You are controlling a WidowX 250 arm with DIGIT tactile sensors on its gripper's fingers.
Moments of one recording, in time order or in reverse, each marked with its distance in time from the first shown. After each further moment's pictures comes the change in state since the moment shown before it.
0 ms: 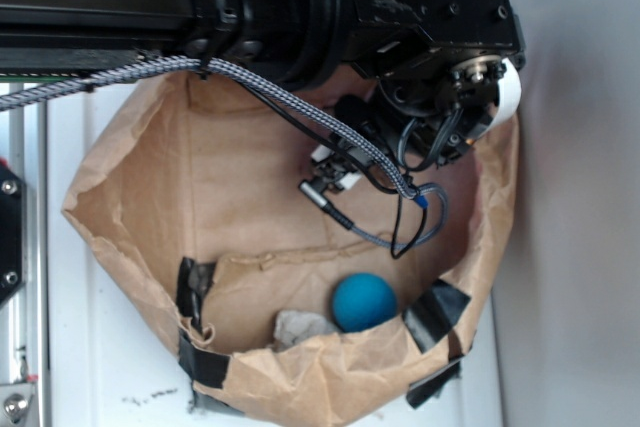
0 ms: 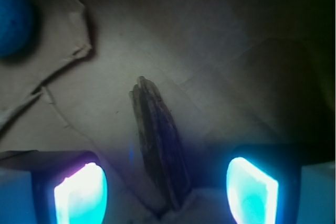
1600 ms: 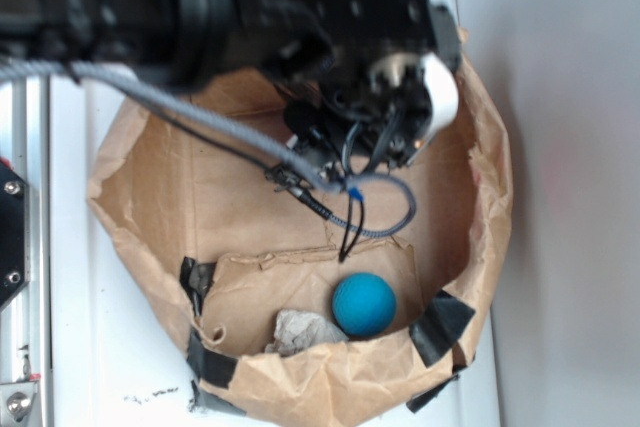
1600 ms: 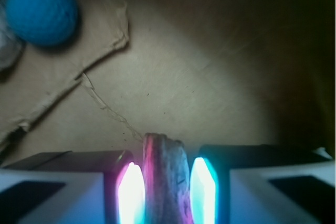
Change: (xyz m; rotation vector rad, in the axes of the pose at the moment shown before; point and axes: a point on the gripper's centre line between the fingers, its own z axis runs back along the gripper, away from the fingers) arm -0.016 -0.018 0.040 0.036 -0.090 0.043
